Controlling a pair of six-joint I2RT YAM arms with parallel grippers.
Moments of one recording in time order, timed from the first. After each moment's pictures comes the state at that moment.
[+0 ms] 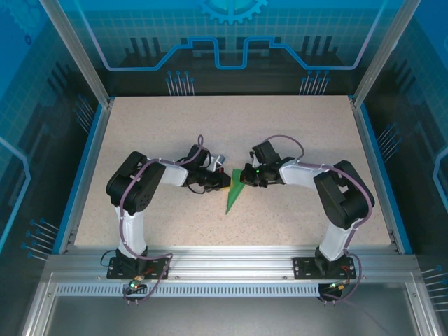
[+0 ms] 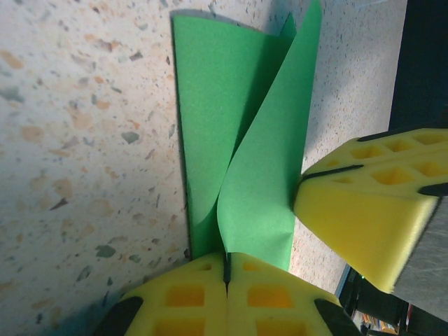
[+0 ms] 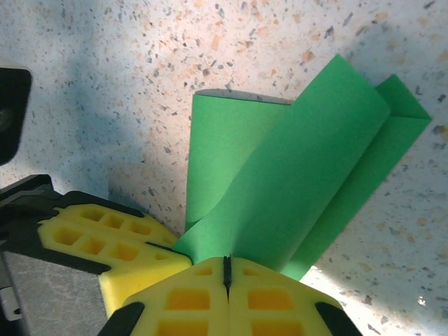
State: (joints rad) left arm -0.43 1.98 0.93 0.15 0.78 -0.69; right arm 0.52 1.79 0.96 -0.19 -0.34 0.74
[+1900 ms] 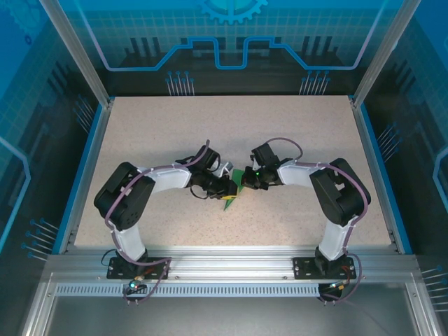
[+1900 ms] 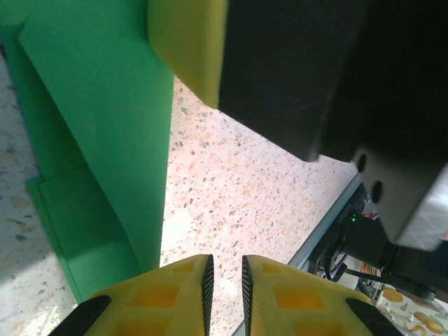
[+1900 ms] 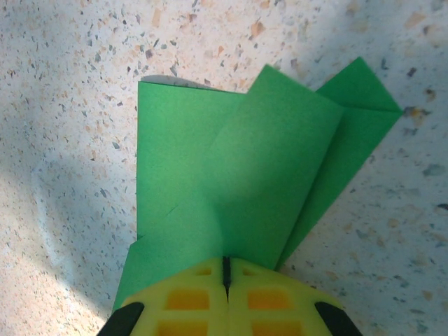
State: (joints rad) left arm -0.56 1.81 0.98 -0.23 0.74 -0.69; right arm 0.52 1.82 0.95 -0.20 -0.31 0.73
